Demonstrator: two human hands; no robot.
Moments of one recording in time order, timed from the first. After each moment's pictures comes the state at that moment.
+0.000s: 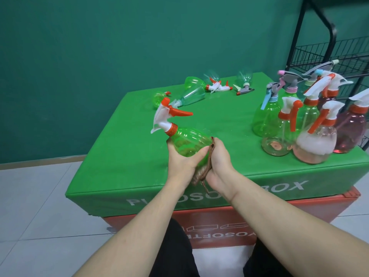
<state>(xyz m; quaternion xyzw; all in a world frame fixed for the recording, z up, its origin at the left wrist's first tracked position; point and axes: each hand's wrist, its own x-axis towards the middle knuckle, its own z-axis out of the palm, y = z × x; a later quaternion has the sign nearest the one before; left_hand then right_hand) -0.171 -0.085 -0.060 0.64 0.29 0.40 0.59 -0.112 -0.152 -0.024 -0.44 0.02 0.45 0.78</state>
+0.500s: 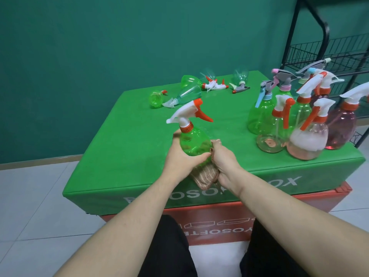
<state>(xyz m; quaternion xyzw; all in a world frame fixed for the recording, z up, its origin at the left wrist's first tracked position) -0.168 -0.073 -0.060 0.78 0.28 0.32 0.47 -0.089 -0.170 -0.038 -0.57 0.02 0.40 0.72</state>
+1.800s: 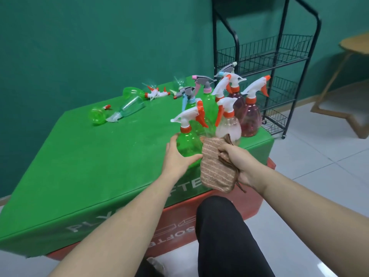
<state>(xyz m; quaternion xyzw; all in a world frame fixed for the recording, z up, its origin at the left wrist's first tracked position) -0.060 -0.191 -0.055 0.84 0.27 0.18 0.44 0.019 -0.351 -0.043 -0.62 0.03 0.35 0.71</state>
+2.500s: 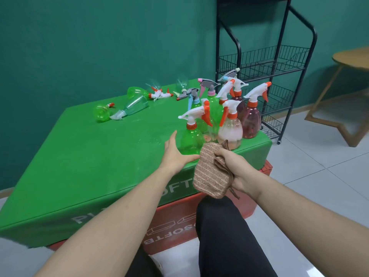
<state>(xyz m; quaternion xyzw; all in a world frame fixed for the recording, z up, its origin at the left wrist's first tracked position) -0.081 -0.176 -0.040 0.83 0.27 0.13 0.47 -0.025 -0.347 -0.032 -0.60 0.03 0.37 0.71</state>
